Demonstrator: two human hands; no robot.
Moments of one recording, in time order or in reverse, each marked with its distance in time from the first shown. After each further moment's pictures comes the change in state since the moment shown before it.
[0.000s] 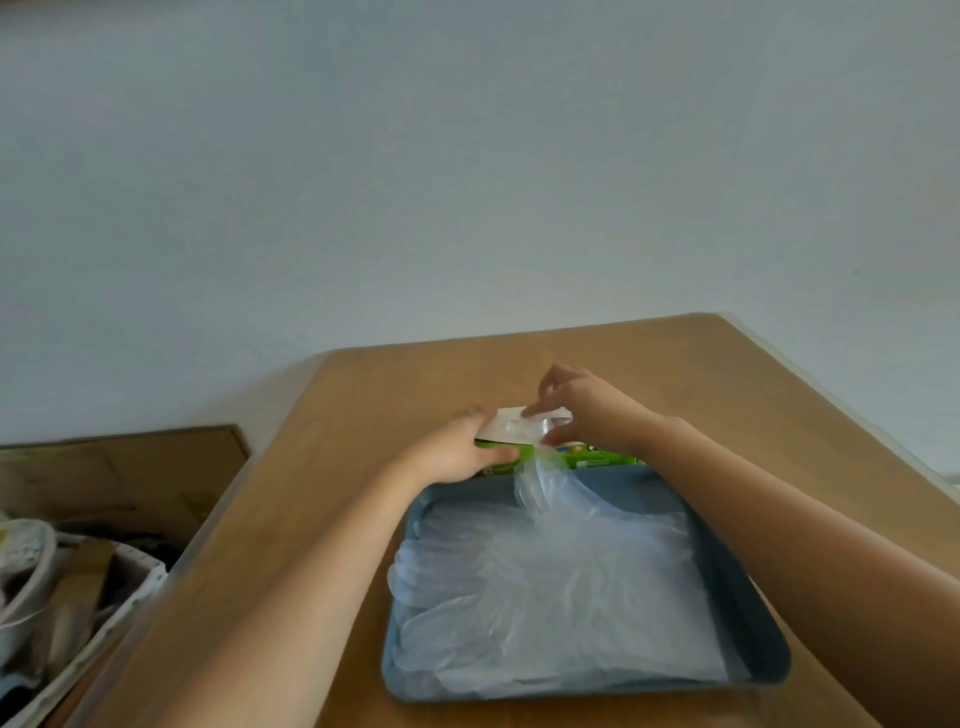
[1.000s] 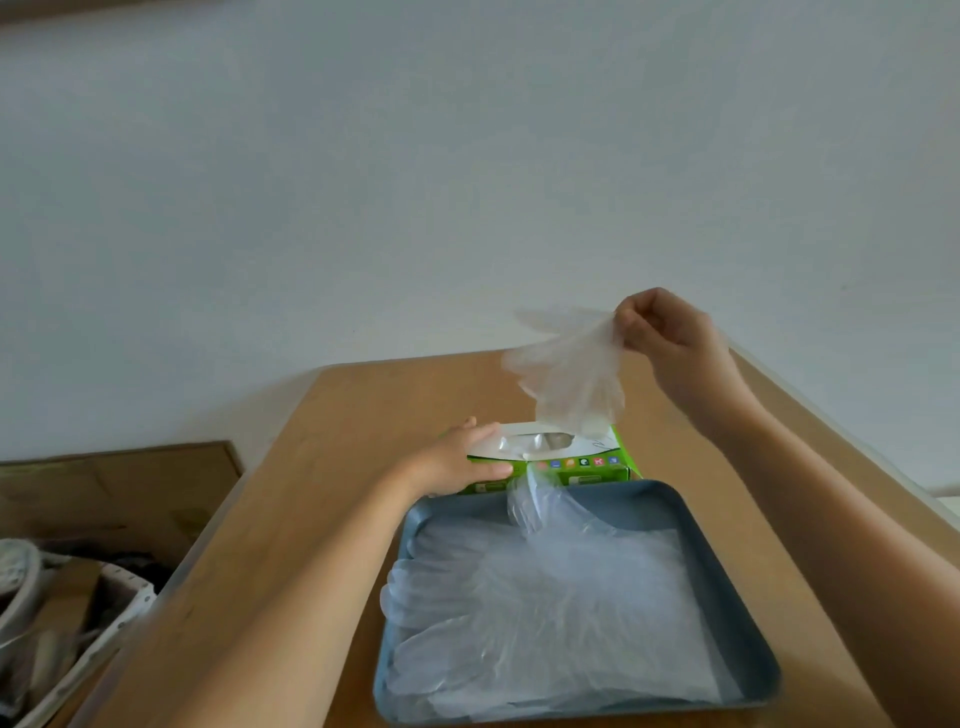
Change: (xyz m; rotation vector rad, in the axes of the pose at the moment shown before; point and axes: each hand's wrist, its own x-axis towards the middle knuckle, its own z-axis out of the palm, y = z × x) left_hand 0.009 -0.007 -0.002 0.000 -0.077 0.006; right_hand -0.044 -0.012 -0.071 0.787 0.707 0.026
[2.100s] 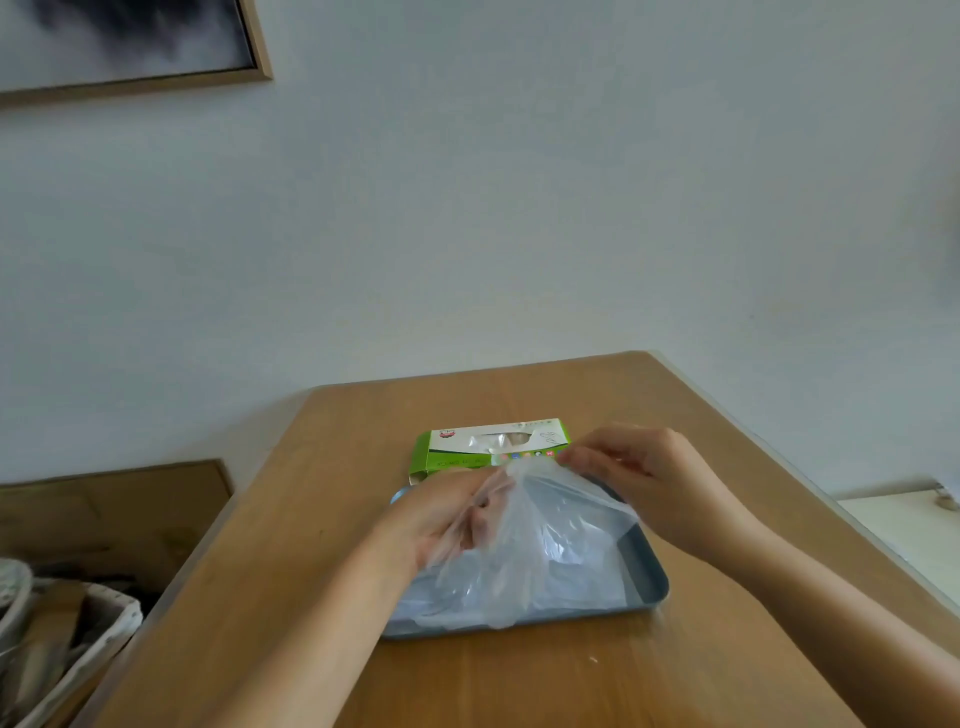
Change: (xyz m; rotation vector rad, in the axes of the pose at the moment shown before) left_hand -0.120 0.073 0.035 -1.366 -0.152 -0.118; right_hand -0.140 -0.075 -0.029 -0.326 -0.268 -0.034
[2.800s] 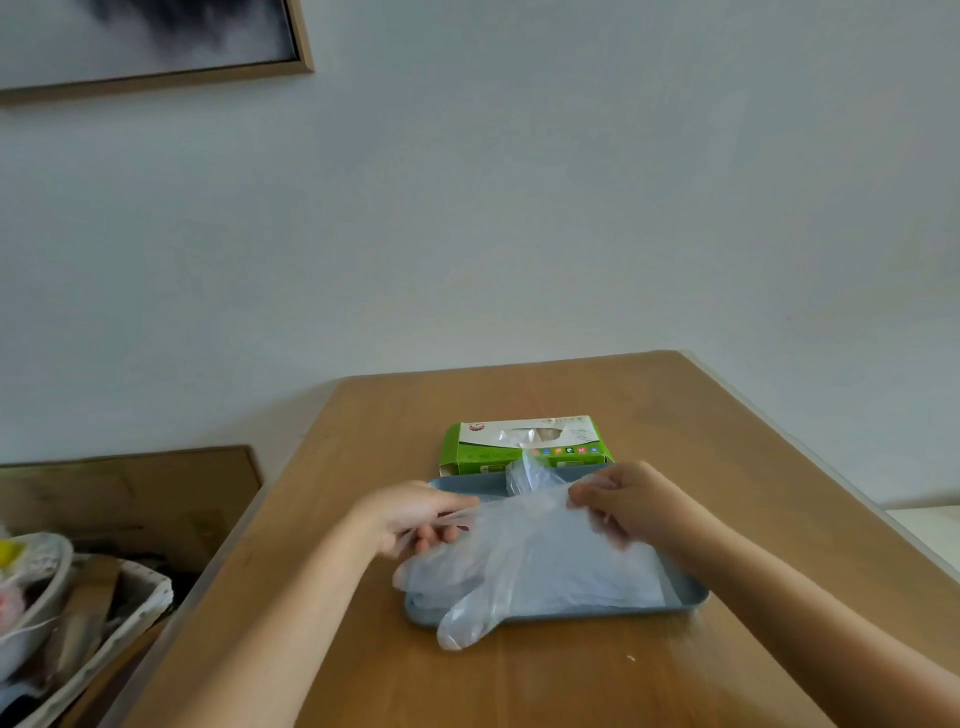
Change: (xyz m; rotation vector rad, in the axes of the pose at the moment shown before) left_hand -0.012 0.006 -0.068 0.585 0.197 -0.166; right_hand 0.018 0.026 0.053 0.217 -0.205 0.571
